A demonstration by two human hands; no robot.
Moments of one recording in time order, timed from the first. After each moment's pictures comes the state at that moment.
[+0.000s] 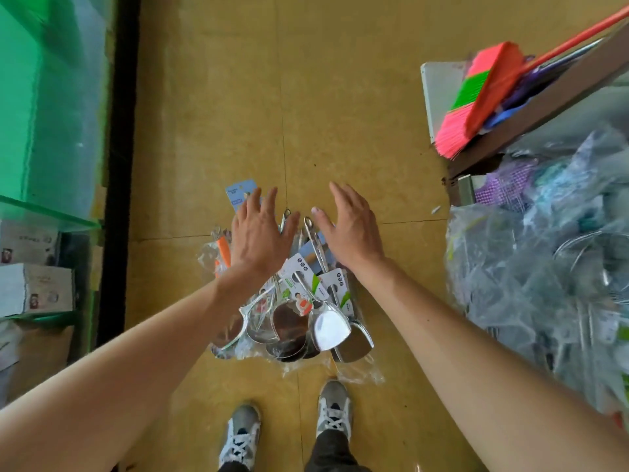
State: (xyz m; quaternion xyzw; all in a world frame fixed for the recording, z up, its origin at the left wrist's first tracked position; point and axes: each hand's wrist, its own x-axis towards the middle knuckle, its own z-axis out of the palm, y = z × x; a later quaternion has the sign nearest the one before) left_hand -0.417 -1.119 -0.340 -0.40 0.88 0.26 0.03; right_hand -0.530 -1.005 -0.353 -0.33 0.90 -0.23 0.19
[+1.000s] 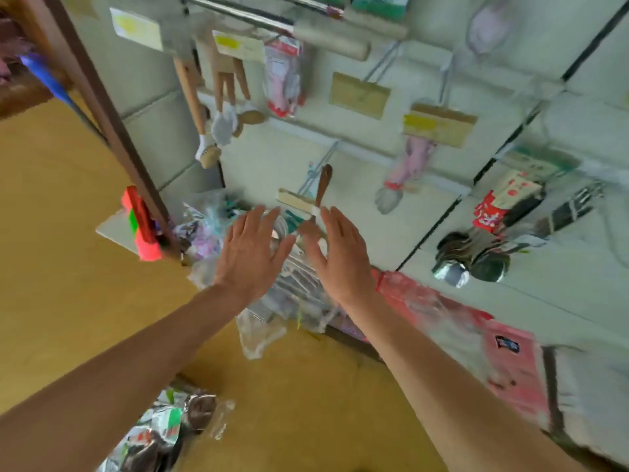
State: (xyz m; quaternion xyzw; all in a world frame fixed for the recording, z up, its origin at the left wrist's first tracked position) left_hand -0.474 -0.666 0.012 0.24 0.95 0.21 -0.04; right_hand -0.423 -0.501 -0.008 0.08 0.96 -0.23 -0.16
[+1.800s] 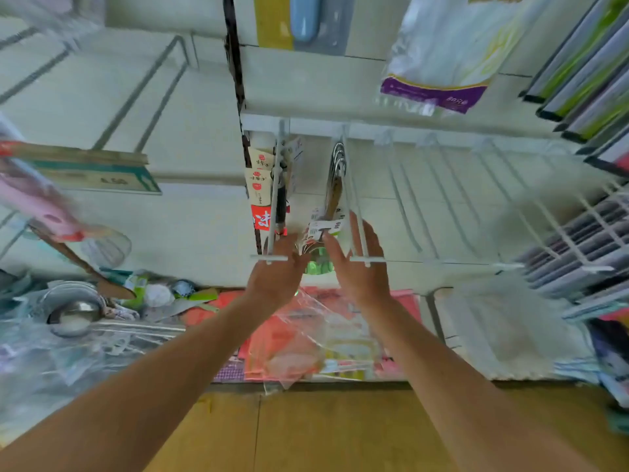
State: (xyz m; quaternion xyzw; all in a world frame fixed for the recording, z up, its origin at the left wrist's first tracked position) left_hand -0.373 -0.173 -0.049 0.37 0.86 0.29 0.22; right_hand -0.262 -0.070 -0.041 0.34 0.84 -0.24 -0.34
